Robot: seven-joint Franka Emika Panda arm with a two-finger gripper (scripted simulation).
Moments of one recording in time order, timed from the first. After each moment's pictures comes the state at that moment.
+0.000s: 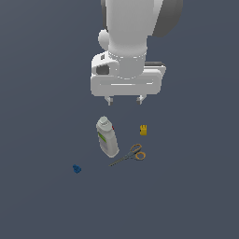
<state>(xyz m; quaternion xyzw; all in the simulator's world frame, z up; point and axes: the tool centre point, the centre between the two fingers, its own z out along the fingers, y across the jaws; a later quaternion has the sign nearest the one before) 0.005 0.018 0.327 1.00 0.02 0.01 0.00</state>
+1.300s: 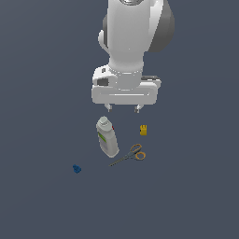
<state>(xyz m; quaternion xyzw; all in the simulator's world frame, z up) 0.006 0.014 0.290 1.00 -0.01 0.02 0.01</state>
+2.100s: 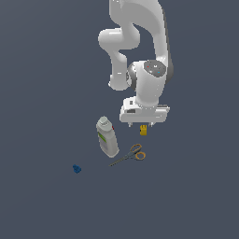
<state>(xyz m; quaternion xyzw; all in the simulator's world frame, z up) -0.039 0.101 0.137 1.00 0.00 0.01 0.01</state>
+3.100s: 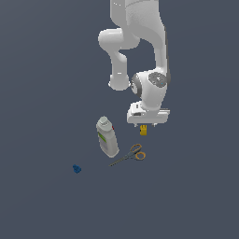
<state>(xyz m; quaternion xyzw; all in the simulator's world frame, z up) -0.084 0.138 0.071 1.00 0.01 0.00 0.00</state>
